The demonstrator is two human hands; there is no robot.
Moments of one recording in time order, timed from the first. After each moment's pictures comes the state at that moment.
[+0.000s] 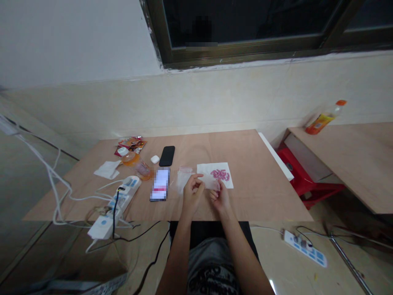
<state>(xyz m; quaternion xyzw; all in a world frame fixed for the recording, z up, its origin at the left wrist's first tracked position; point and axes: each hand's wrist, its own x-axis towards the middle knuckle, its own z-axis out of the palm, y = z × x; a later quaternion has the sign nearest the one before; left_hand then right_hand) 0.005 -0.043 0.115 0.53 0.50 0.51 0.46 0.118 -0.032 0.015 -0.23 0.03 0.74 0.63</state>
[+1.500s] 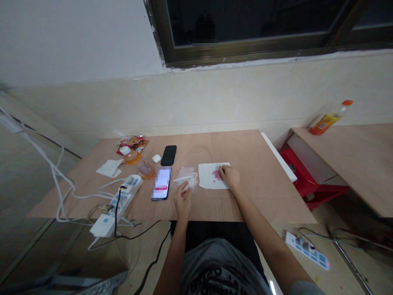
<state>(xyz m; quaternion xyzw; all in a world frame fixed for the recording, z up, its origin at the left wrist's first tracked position) -0.040 -0.044 0.022 0.46 0.61 0.56 0.33 0.189 0.043 0.011 -0.73 -0.67 0.08 0.11</state>
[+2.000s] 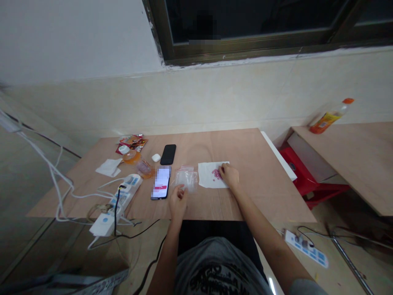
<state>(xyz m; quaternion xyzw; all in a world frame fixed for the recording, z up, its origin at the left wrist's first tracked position) -0.065 -0.045 0.018 0.54 0.68 0.43 0.23 0.187 0.043 0.009 -0.73 -0.67 0.06 0.11</state>
